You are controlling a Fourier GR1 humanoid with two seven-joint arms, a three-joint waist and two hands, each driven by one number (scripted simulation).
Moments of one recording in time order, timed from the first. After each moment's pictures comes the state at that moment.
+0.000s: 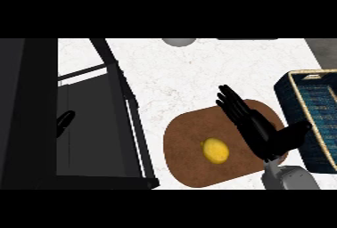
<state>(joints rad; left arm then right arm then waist) -0.05 0.58 -0.25 -1.61 0.43 0.38 0.11 -0.15 -0.21 0.24 -1.62 -0.35 0.12 0.14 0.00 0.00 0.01</state>
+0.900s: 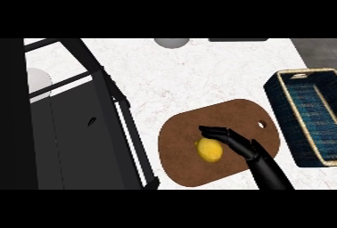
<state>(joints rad) -0.01 0.40 -0.36 -1.67 0.42 0.56 0.00 0.02 -0.28 0.45 -1.99 0.21 -0.02 0.06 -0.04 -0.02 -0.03</state>
